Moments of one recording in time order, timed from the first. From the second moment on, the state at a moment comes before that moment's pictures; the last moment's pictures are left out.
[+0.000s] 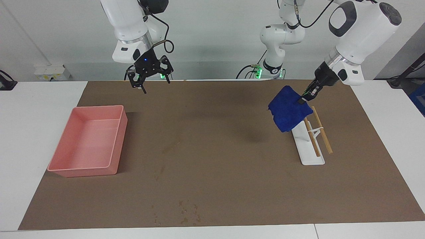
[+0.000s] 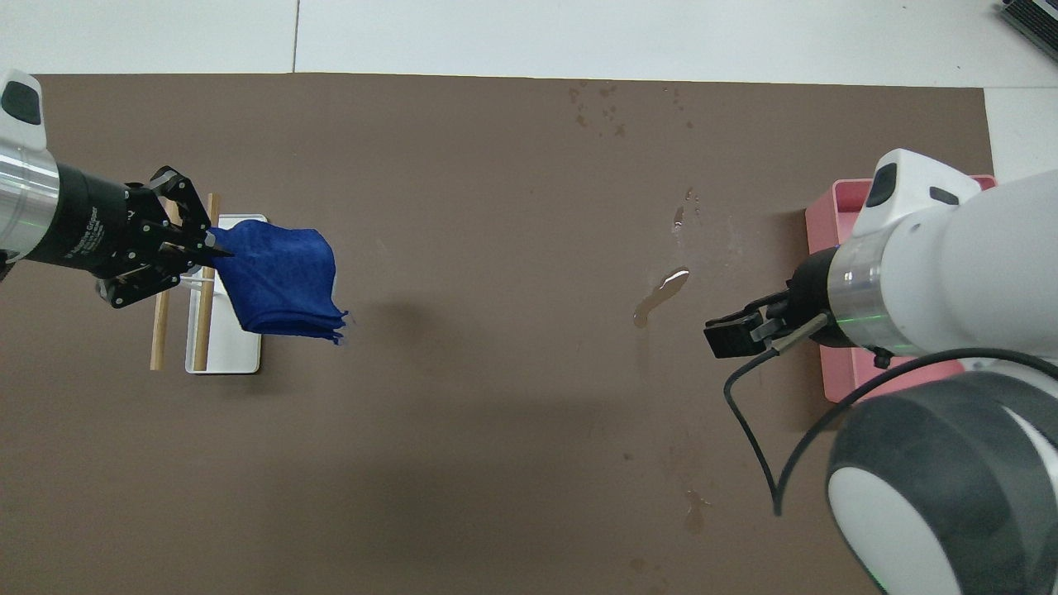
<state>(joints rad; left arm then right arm) -0.05 0.01 -0.06 -1.64 -0.38 1.67 -1.13 0.04 -0.11 0.25 -1.78 0.13 1.76 -0.17</state>
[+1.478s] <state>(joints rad) -0.23 -0.02 -0.19 -1.71 -0.62 1.79 -2.00 0.44 -0.06 0.26 -1.85 0.14 2.16 0.14</state>
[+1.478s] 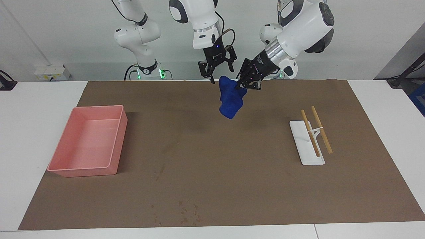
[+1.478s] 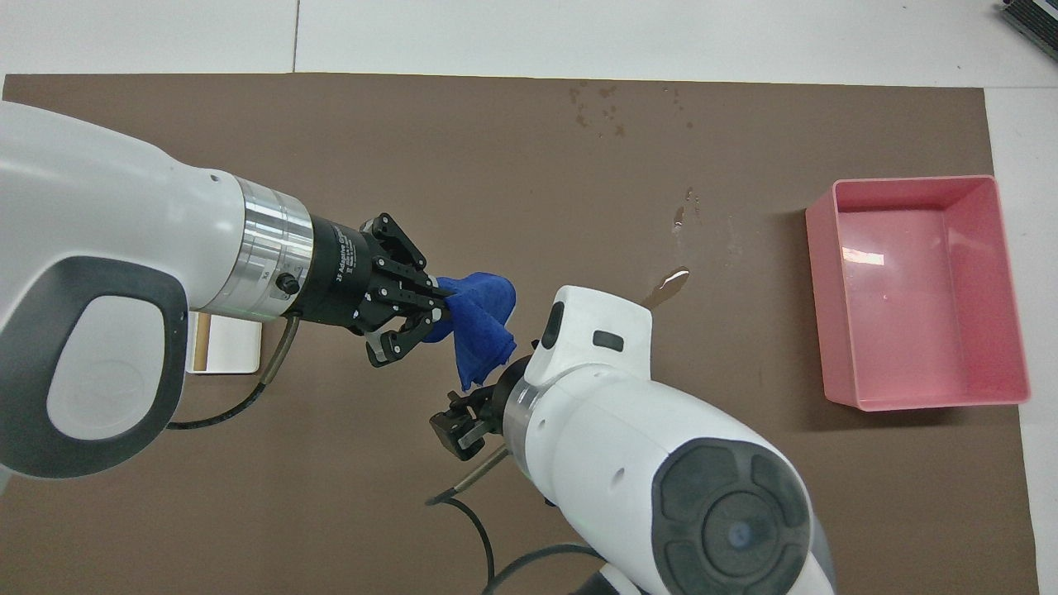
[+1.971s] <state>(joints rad) -0.24 -0.05 -0.19 -1.72 -0.62 1.73 -2.00 0.43 -0.01 0.25 -1.85 0.14 2.26 0.14</state>
